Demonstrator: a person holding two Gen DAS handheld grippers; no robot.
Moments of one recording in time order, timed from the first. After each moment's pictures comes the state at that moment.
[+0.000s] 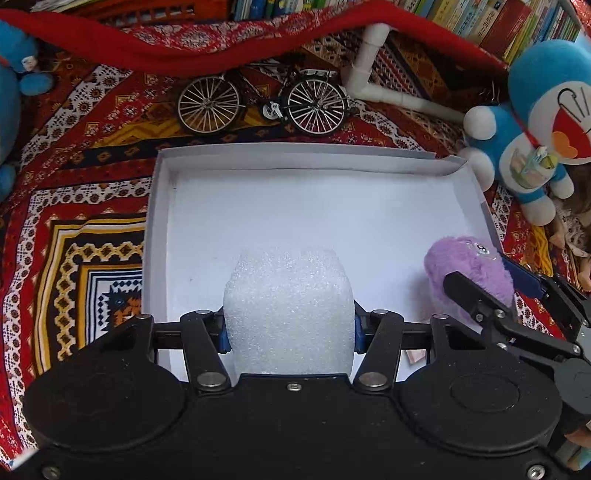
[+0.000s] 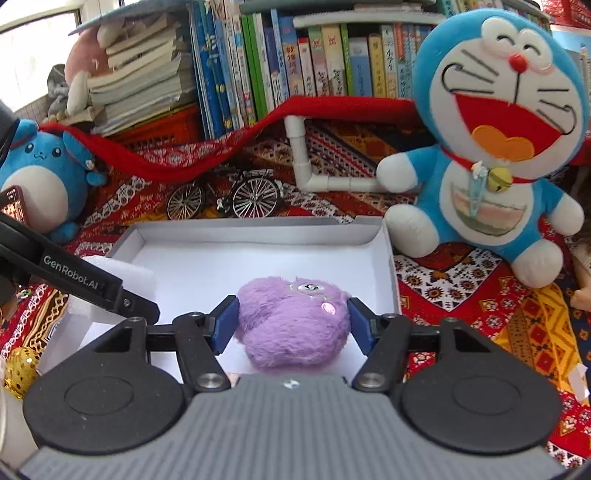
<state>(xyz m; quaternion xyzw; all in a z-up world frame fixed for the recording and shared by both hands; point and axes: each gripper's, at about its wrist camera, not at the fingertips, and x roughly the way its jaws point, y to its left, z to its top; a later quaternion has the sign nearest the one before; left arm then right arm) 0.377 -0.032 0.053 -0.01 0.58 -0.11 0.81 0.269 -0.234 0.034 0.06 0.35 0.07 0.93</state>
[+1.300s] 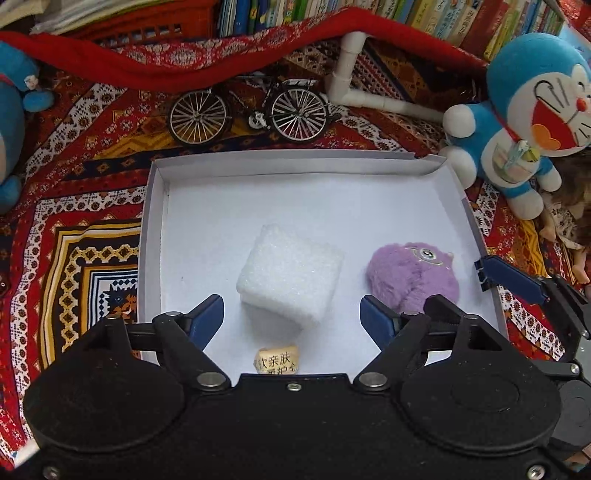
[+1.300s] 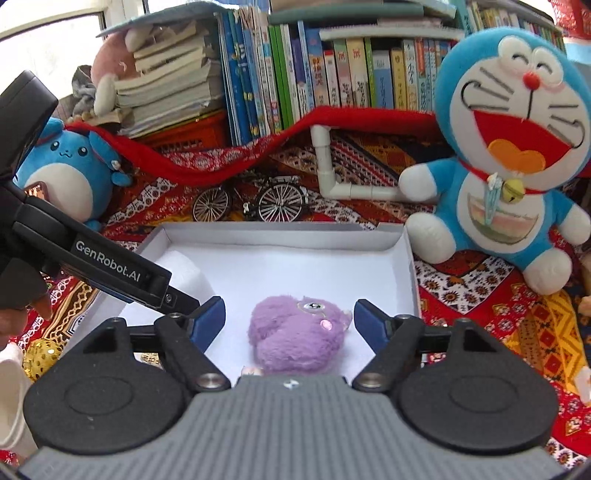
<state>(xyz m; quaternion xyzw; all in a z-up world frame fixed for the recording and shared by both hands) 0.361 -0.043 0.079 0.00 0.56 -0.12 0.82 0.246 -0.227 0.053 0.05 0.33 0.10 0.94</state>
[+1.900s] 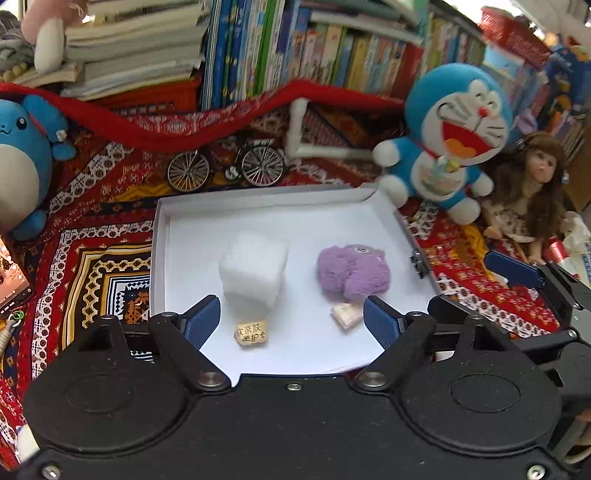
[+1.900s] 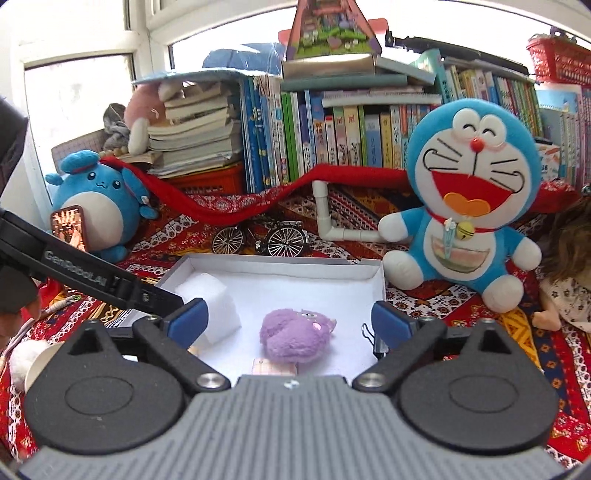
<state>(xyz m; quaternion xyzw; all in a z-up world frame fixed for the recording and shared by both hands) 0.263 -0.038 0.135 0.00 0.45 -0.16 0.88 0.171 -0.243 0.090 0.04 0.25 0.10 0.96</state>
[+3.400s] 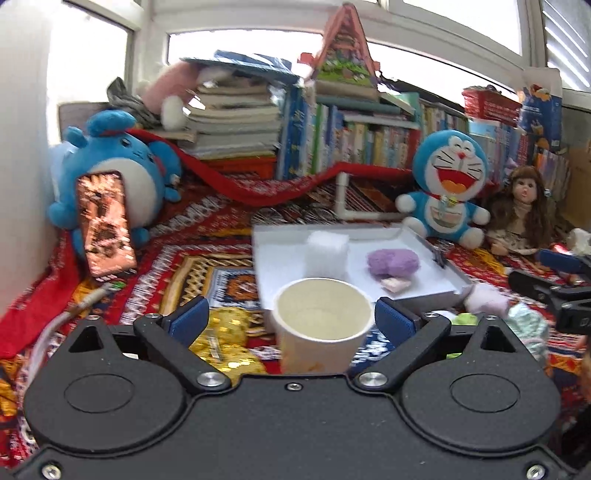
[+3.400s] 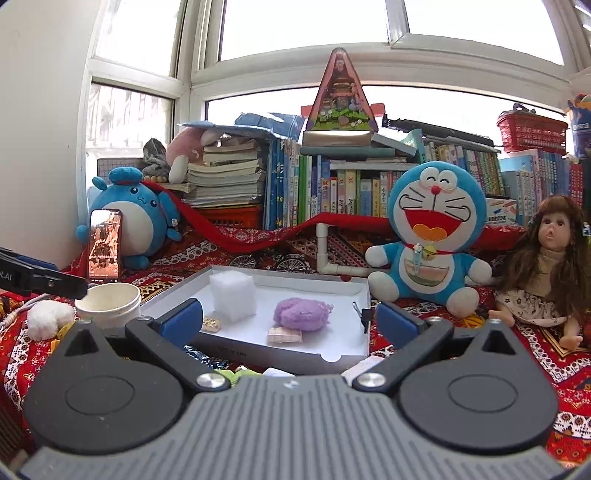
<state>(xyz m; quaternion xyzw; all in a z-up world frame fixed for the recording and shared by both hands) 0.062 0.066 0.100 0.01 0.23 -0.10 0.97 0.032 -0.231 0.058 0.00 0.11 0.08 0.99</state>
